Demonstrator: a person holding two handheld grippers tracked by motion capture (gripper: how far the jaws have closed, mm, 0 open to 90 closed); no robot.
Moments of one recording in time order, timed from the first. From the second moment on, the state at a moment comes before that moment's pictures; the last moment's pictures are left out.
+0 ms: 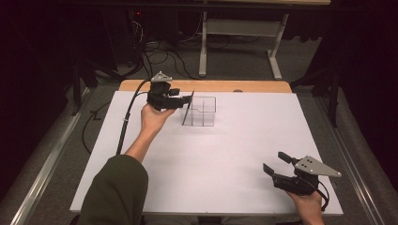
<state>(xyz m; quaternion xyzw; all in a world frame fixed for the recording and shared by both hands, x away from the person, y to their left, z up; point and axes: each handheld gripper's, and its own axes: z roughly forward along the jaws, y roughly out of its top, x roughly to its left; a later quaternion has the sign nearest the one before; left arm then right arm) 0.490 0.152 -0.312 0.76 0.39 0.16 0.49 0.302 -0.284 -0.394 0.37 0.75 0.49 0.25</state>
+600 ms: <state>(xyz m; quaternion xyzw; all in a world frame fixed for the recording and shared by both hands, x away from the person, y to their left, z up) 0.478 0.163 -0.307 0.76 0.38 0.17 0.49 0.303 -0.284 -0.395 0.37 0.75 0.49 0.25</state>
